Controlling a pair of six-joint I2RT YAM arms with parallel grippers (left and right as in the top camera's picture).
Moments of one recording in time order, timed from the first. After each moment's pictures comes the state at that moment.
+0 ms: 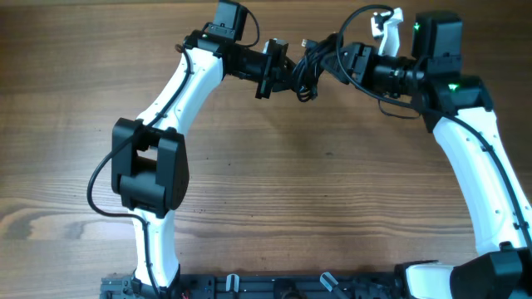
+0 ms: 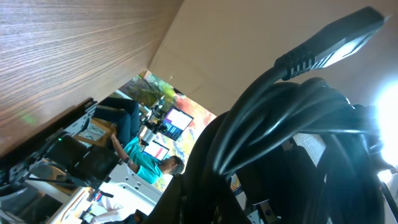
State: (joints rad) left arm -0.32 2.16 1.82 -0.77 1.41 -1.04; right arm 0.12 1.52 1.37 -0.54 -0.73 0.52
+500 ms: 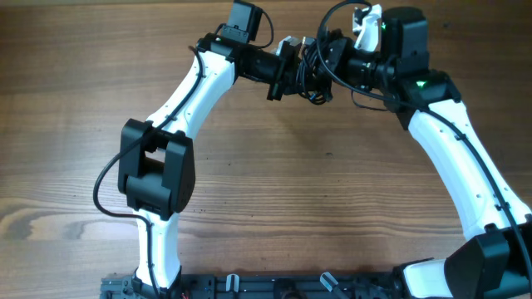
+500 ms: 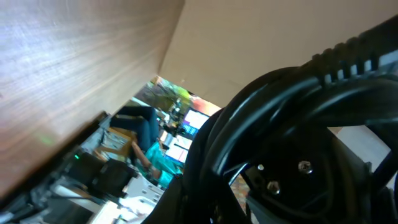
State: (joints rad) left arm -0.38 2.16 1.82 -0.69 1.36 -0.97; right arm 0.22 1.59 1.37 -0.42 -0.57 0.72
